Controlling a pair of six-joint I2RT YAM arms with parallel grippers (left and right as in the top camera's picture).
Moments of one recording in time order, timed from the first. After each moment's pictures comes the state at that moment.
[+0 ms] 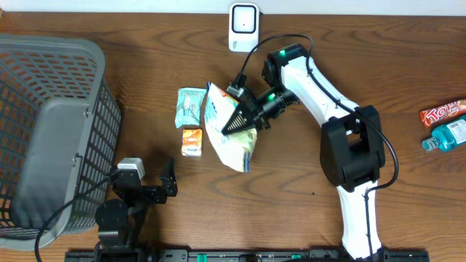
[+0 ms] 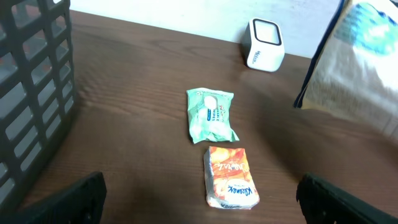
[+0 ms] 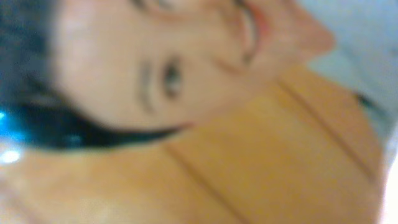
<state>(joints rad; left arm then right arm) 0.01 0.03 0.11 -0.37 0.18 -0.20 0.41 2.28 1.90 -1.70 -1.34 -0.33</state>
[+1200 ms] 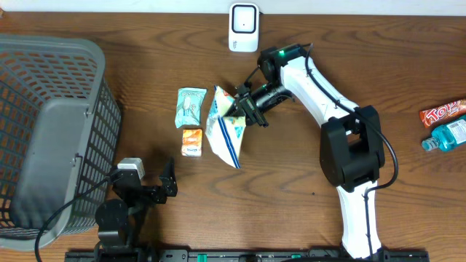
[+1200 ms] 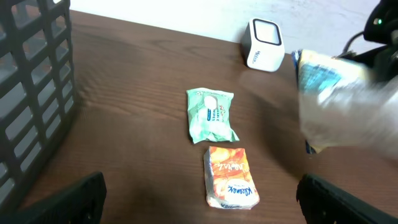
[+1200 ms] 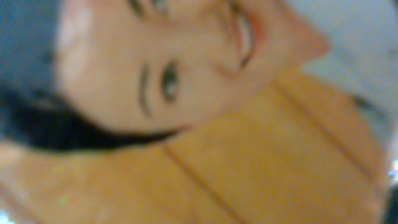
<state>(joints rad) 0.01 0.03 0.11 -0.37 0.18 -0.20 0.42 2.28 1.90 -1.42 -1.20 0.53</state>
